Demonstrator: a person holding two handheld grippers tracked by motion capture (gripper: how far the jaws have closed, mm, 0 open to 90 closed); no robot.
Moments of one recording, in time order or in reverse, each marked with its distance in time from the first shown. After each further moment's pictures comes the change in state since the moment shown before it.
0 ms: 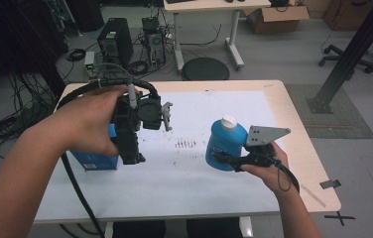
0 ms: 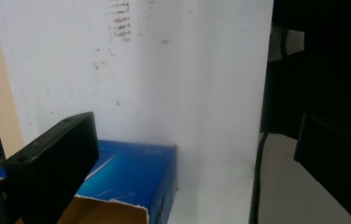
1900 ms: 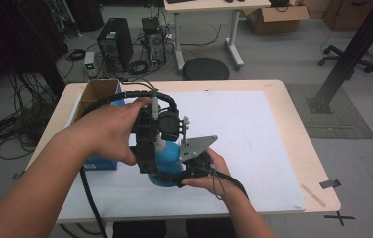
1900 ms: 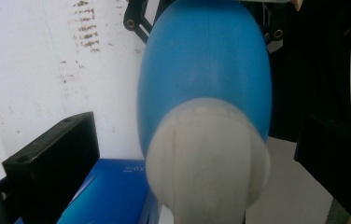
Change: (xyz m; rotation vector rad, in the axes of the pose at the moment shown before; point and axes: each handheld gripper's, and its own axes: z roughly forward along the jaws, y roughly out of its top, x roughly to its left) left arm -0.003 0.026 0.033 0.046 -0.092 0.035; right arm 0.058 0.036 0.126 0.012 0.258 -0.109
